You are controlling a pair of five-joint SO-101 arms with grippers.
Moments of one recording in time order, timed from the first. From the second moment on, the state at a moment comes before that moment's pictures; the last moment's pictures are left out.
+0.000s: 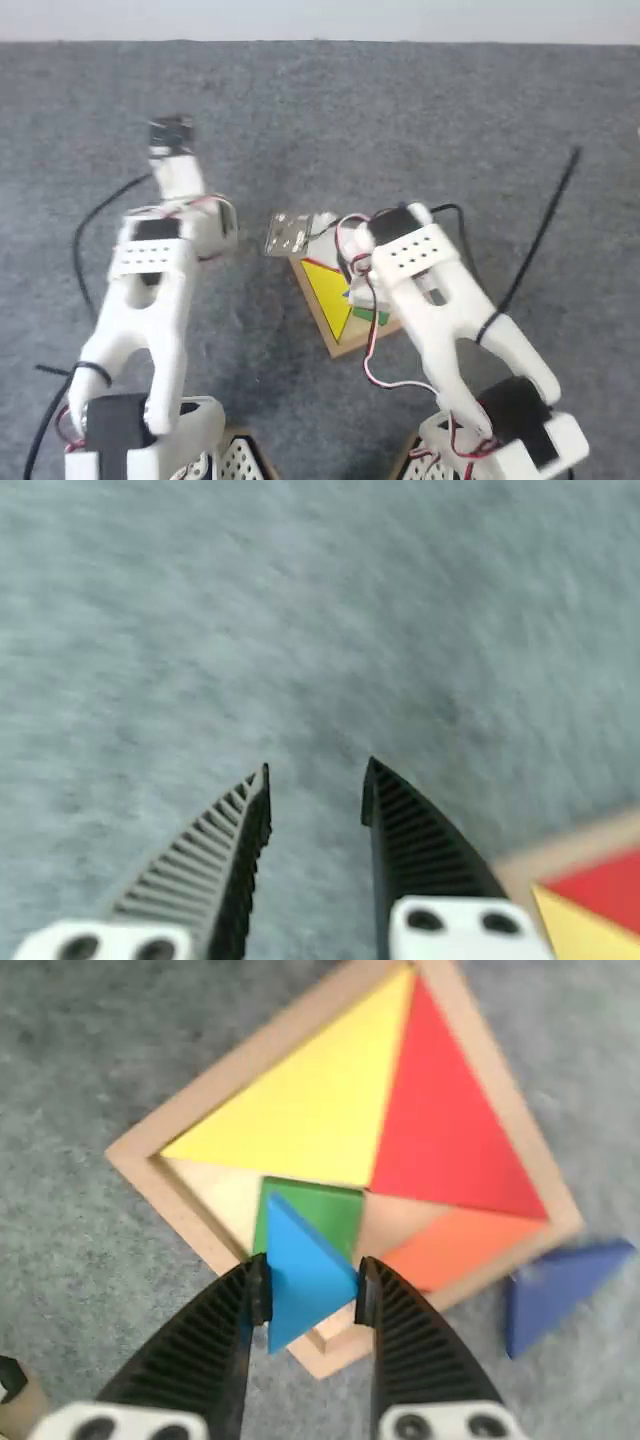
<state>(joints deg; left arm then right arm) -9.6 -15.1 44.8 42.3 10.0 -31.7 -9.5 28.7 71.6 52.5</state>
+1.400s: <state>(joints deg) -27.4 -15.0 33.1 48.1 11.6 -40.8 -3.9 35.5 68.6 67.0</state>
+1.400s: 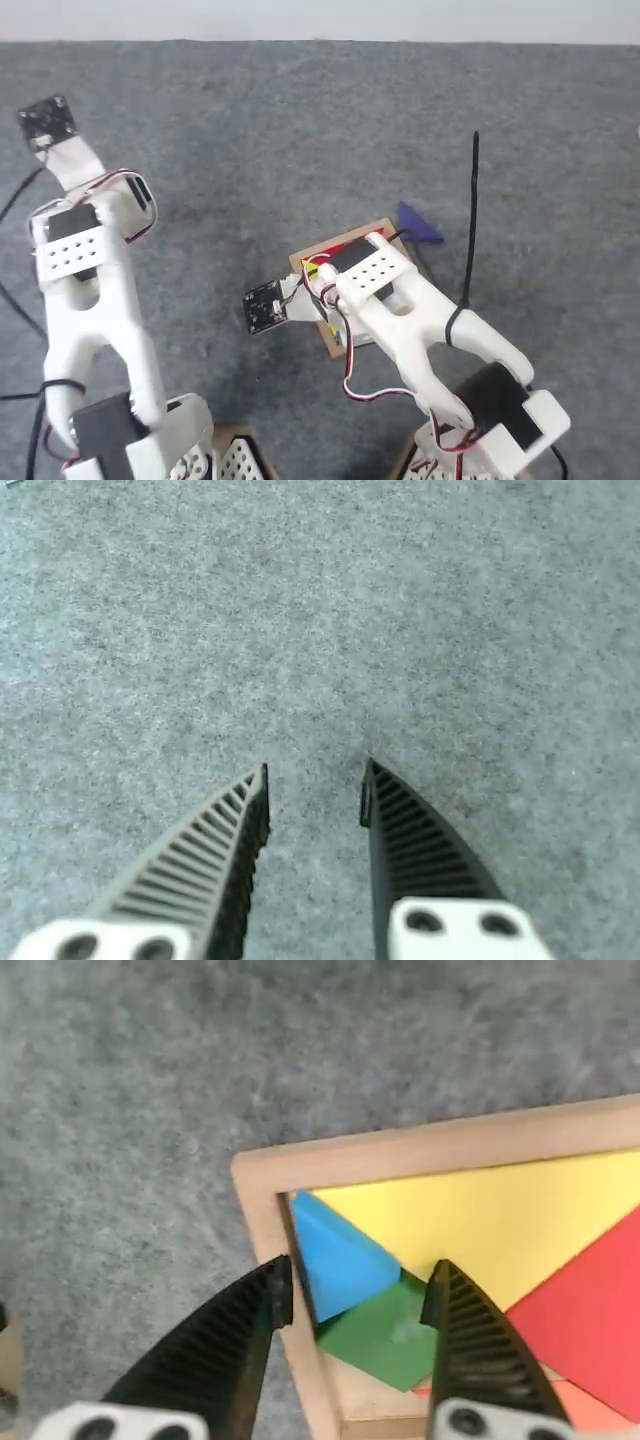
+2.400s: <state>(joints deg) -26.3 -15.0 33.1 48.1 11.6 -25.6 -5.3 40.1 59.1 45.8</state>
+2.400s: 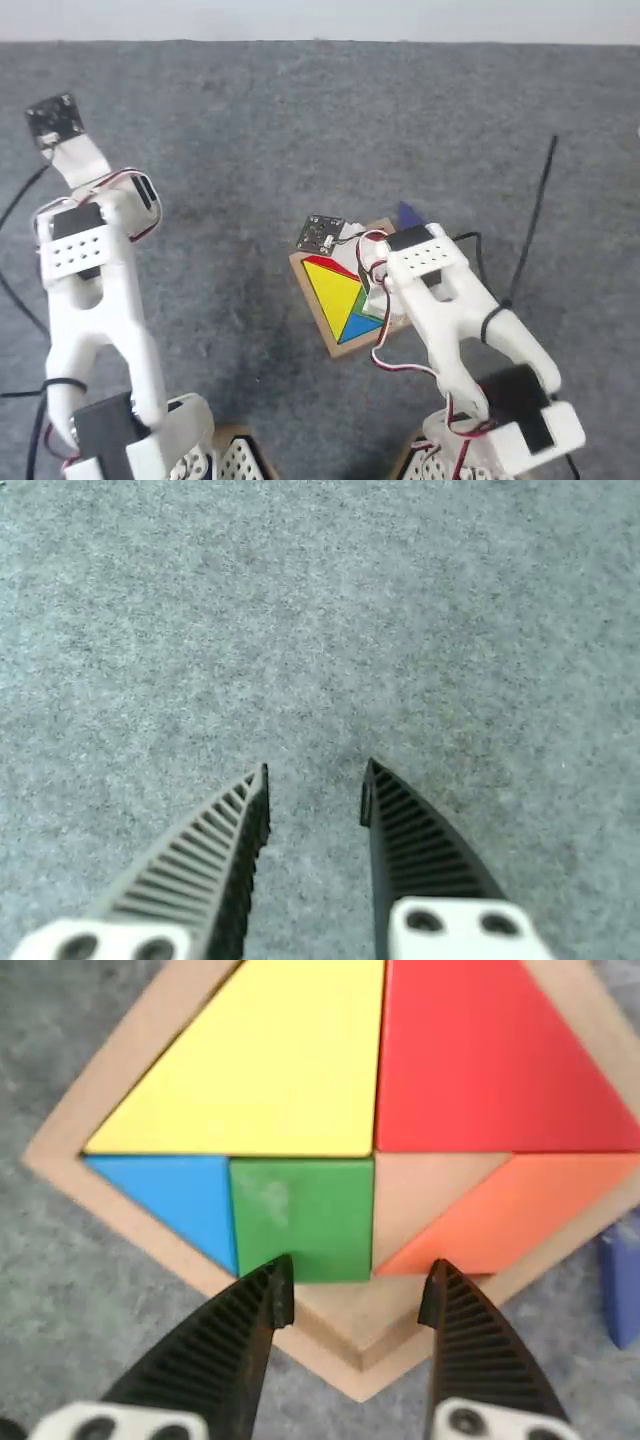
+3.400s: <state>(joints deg) -25.1 -15.0 33.1 48.4 11.6 -14.0 -2.2 15.5 64.9 25.9</state>
